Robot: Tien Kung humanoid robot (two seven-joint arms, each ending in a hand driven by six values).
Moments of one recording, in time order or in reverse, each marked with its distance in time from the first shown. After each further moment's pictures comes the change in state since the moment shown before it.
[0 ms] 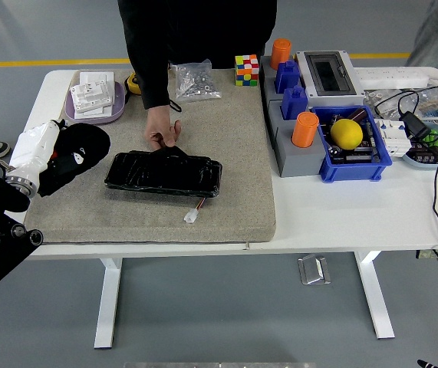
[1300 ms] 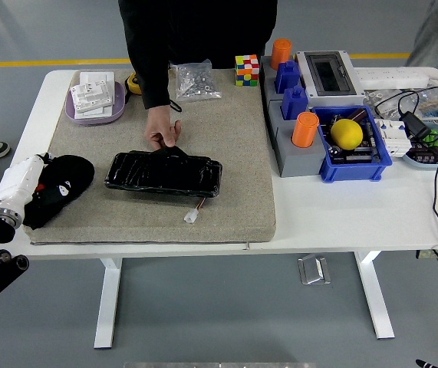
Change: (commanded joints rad) left arm 0.090 0.015 0.016 0.114 -0.105 0.024 -0.093; right arm -0.003 0.004 0.014 0.008 -0.007 -0.003 0.000
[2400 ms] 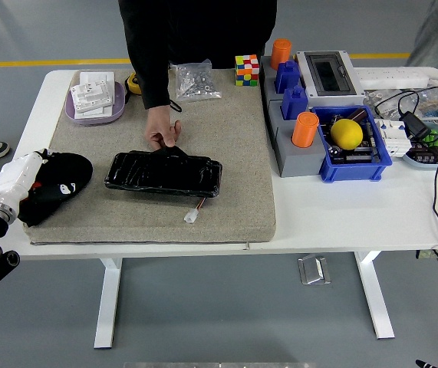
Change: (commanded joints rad) left arm -0.006 0.042 -0.009 -0.035 0.027 -0.072 0.014; right arm 0.000 -0.003 -0.011 0.001 0.002 0.003 0.000
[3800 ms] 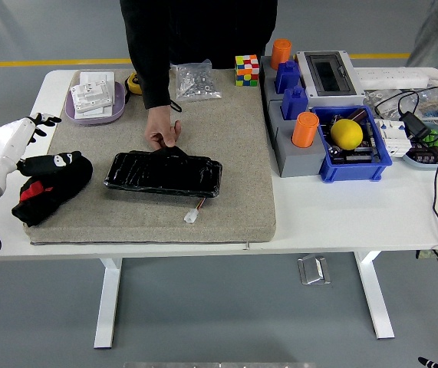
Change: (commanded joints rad) left arm 0.027 0.122 -0.086 -0.254 0.053 -0.008 0.011; right arm 0.009 -0.004 0.013 -0.009 0.003 0.002 -0.004
